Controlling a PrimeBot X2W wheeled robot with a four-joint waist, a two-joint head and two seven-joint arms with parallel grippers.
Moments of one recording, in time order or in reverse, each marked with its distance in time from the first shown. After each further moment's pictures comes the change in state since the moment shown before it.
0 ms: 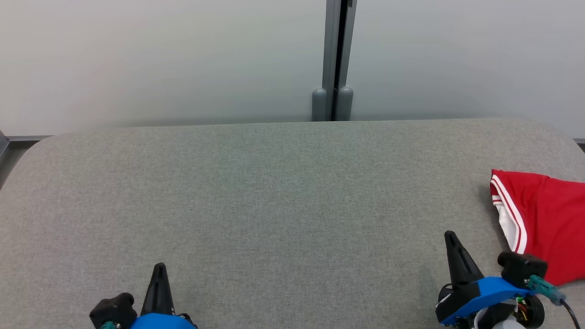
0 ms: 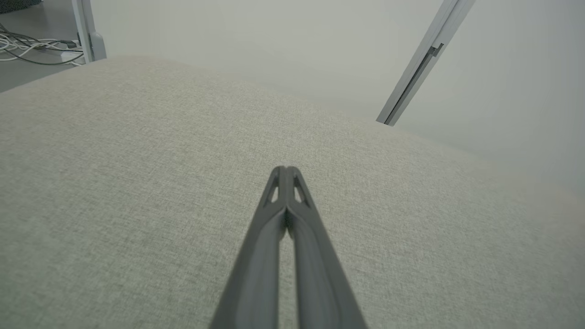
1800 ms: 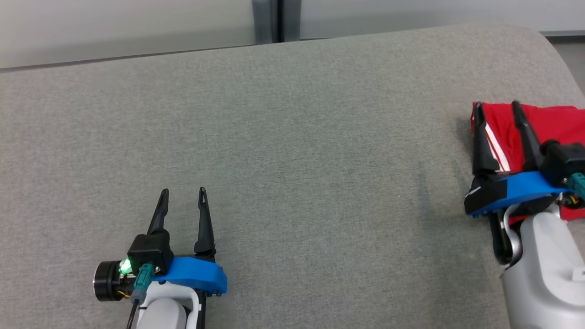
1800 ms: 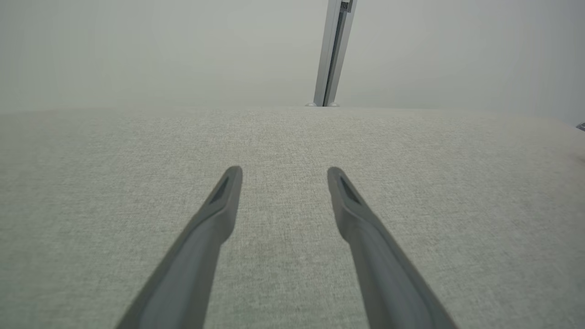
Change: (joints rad) left arm -0.216 0.000 -0.103 -0.013 0.202 0.058 -0.056; right arm -0.372 -0.061 -0.133 -0.022 -0.267 0.000 -0.059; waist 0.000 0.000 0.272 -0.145
